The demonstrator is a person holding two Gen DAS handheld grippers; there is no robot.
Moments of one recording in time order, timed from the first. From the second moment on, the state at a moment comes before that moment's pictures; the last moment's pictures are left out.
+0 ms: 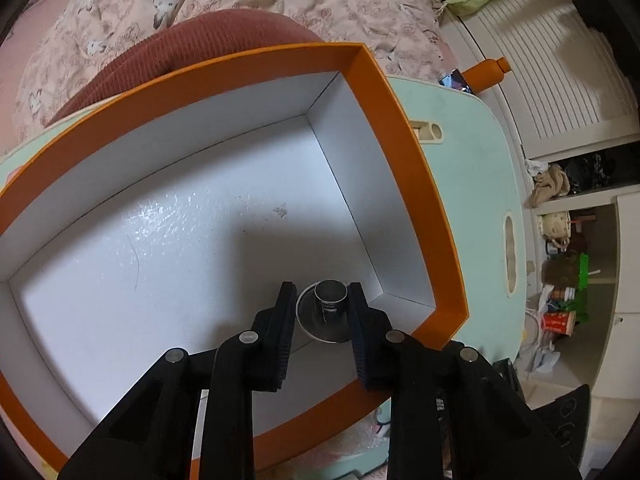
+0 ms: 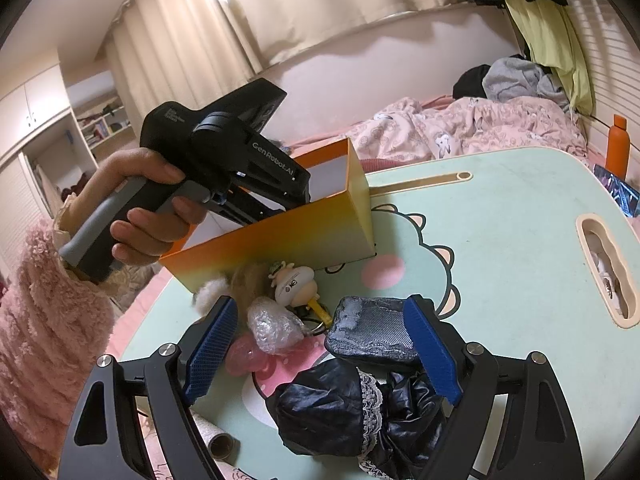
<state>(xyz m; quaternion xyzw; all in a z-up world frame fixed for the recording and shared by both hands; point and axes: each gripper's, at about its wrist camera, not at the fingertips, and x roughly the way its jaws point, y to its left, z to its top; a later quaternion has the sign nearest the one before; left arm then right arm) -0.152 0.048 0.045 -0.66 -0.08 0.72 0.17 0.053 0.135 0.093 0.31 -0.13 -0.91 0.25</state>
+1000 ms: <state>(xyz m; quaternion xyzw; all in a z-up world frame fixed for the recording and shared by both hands) -0.002 0.007 0.106 -0.49 -0.06 0.82 0.30 0.057 0.130 0.098 0.29 -0.12 -0.92 0.25</state>
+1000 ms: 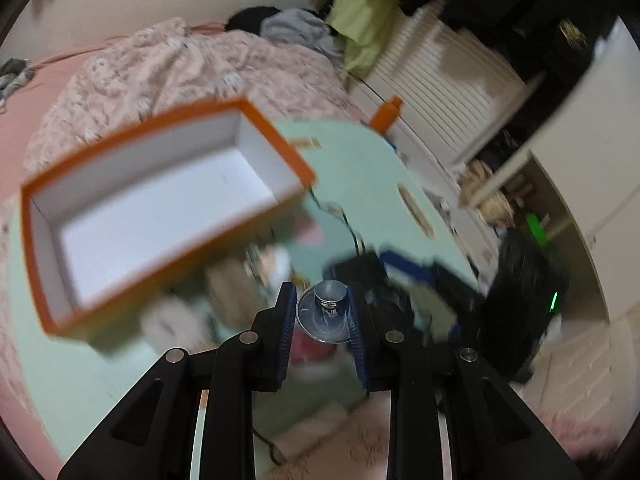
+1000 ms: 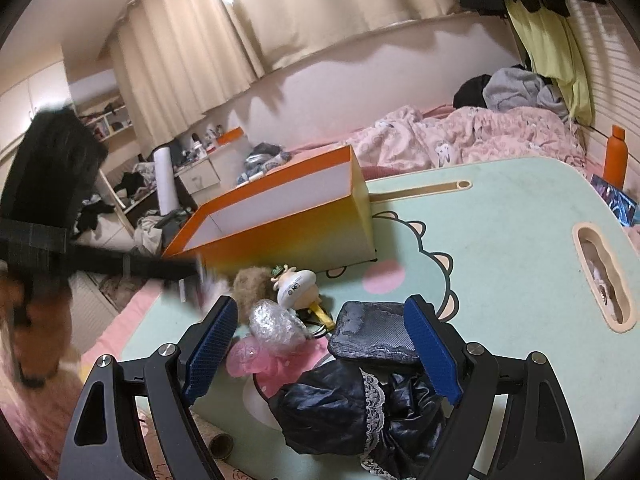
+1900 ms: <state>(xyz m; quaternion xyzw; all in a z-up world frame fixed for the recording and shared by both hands) 0.035 -0.017 0.089 -0.40 -0.09 0.87 0.28 0.057 0.129 0.095 0.29 -0.12 -0.92 0.25</state>
